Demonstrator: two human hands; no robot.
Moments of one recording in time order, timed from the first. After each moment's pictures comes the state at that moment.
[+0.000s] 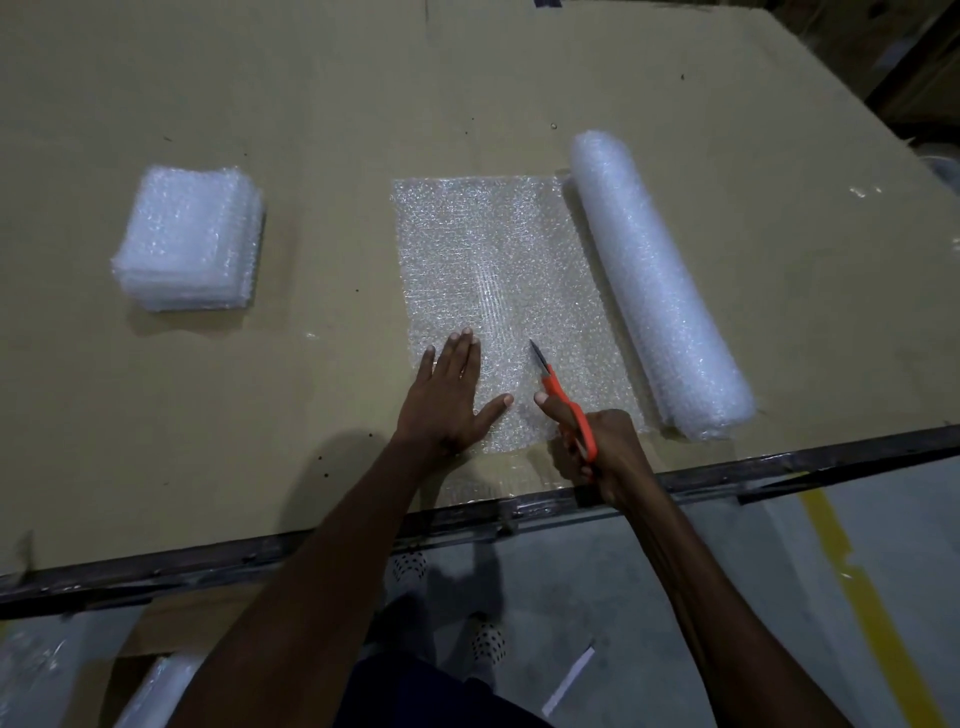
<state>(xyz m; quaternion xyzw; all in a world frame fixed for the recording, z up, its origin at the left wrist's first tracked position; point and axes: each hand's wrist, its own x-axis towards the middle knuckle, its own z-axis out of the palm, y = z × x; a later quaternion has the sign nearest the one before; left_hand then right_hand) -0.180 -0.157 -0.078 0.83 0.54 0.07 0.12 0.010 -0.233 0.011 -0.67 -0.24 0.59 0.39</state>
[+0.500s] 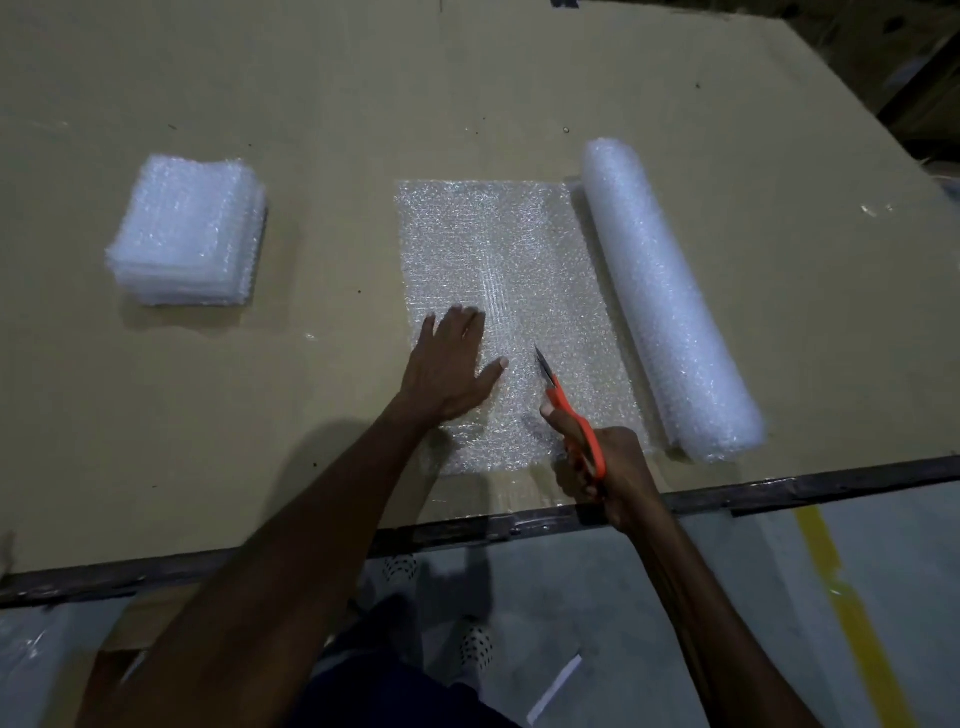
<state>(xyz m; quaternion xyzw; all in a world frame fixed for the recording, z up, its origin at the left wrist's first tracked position) -0.179 -0.108 -0.057 0.82 0.54 0.13 0.11 0.011 -0.231 0.018 -0.68 -0.25 0.59 0.36</state>
